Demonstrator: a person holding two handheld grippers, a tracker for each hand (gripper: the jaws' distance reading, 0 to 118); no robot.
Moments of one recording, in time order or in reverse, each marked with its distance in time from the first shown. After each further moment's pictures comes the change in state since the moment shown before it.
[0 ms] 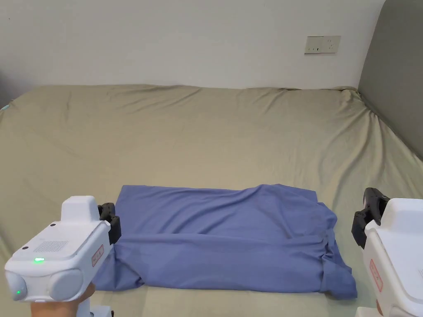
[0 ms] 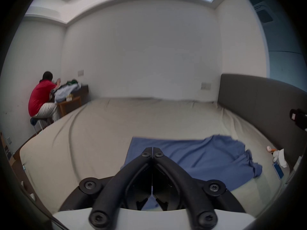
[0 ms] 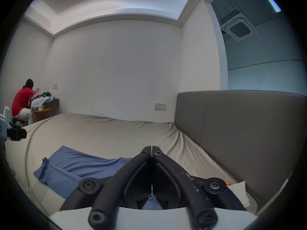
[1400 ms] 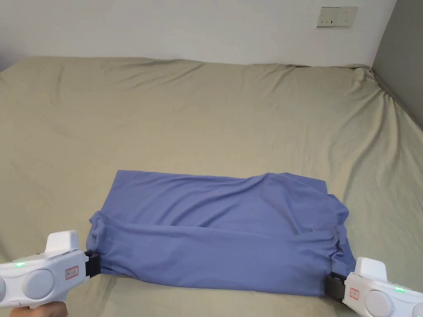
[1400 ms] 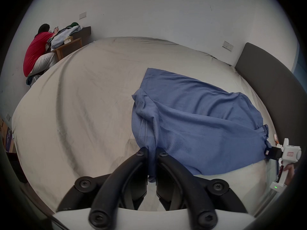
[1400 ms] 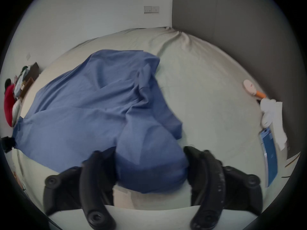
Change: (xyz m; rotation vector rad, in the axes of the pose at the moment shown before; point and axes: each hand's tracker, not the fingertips) left arm -0.063 -0.075 -0.092 -0.432 -0.008 0.142; right arm 0.007 -0.187 -0.138 -0.845 0.044 -0.182
